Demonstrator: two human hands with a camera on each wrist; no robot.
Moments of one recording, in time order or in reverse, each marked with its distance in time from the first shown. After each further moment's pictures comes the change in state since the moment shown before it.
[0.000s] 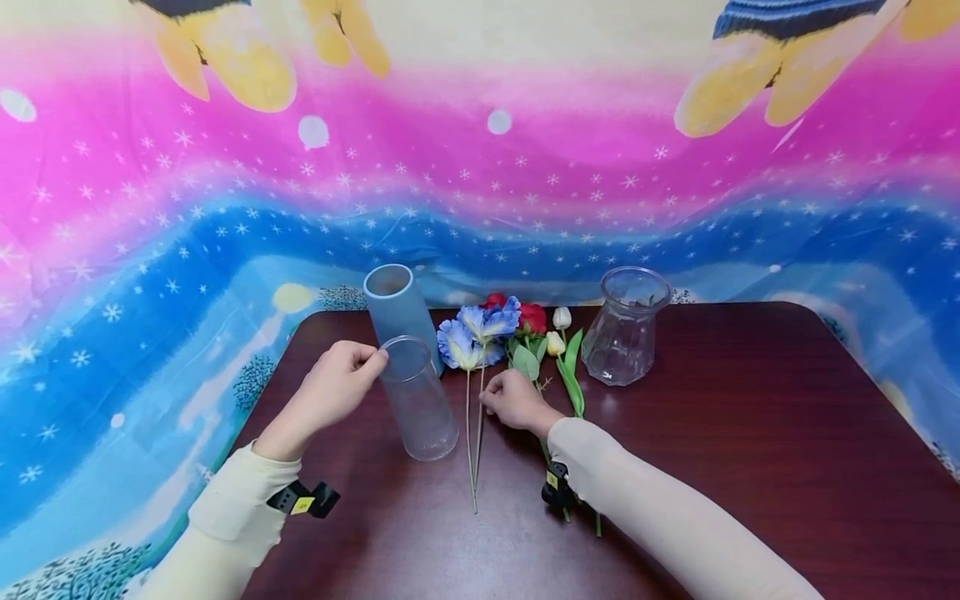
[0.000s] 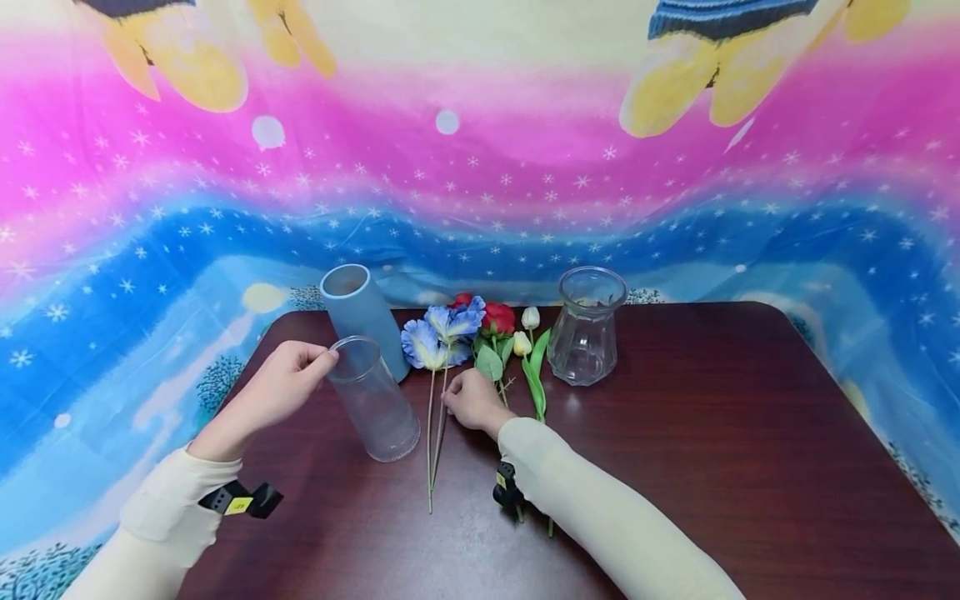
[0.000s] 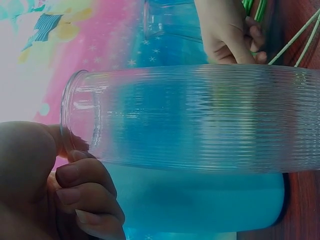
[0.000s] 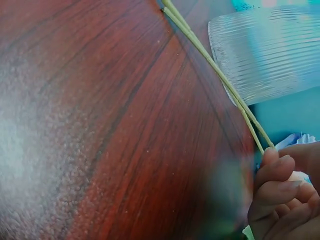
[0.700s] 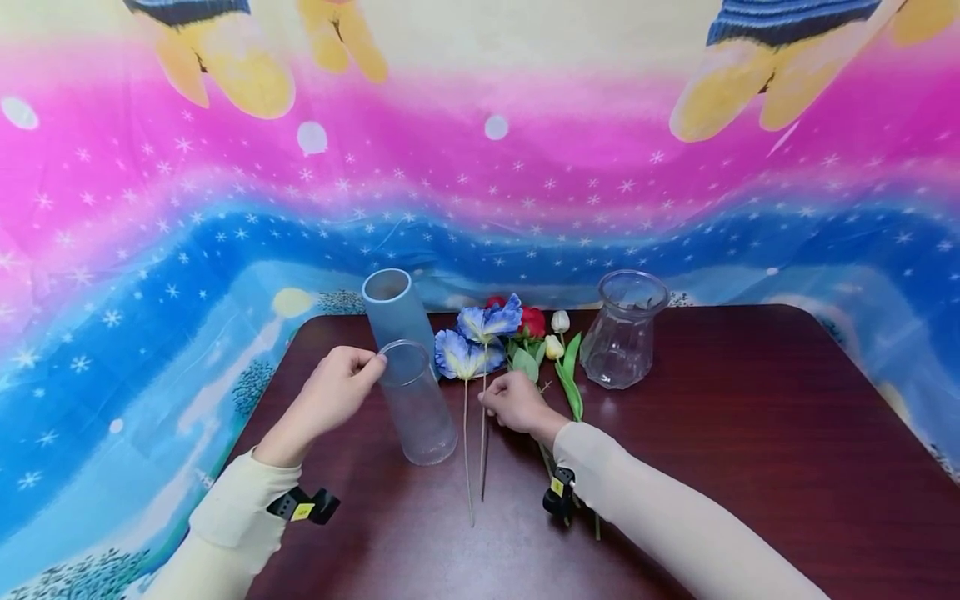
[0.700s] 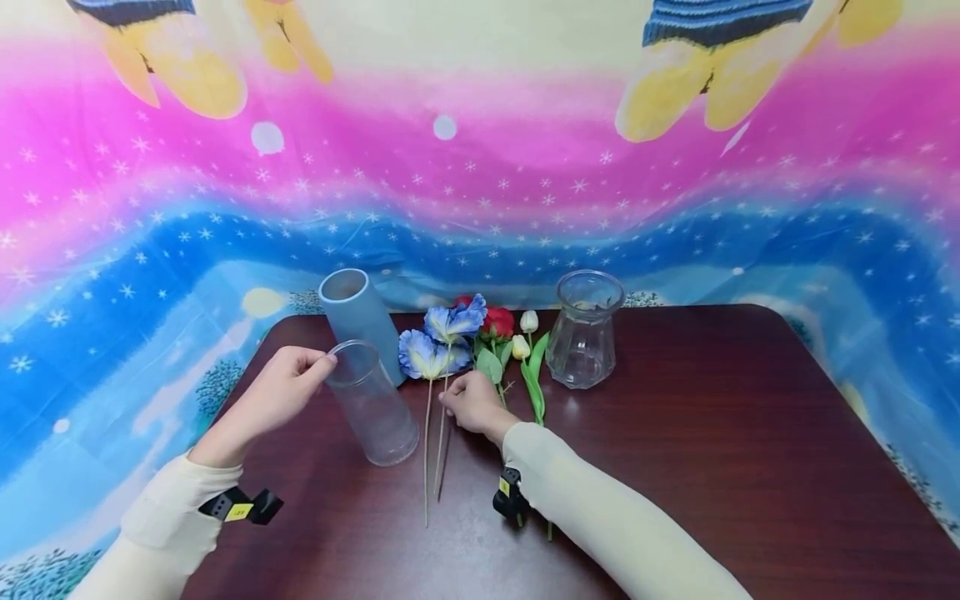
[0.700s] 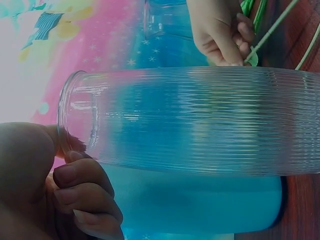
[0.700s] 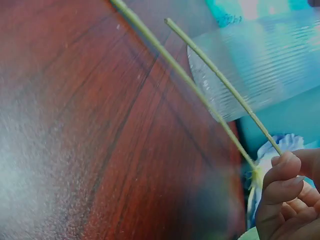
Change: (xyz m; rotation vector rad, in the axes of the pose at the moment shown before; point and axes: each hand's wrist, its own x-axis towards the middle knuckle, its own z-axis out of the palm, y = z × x) left_hand -0.001 -0.002 0.002 -0.029 0.007 0.003; right_hand -0.008 -0.006 -0.002 0.212 0.032 0.078
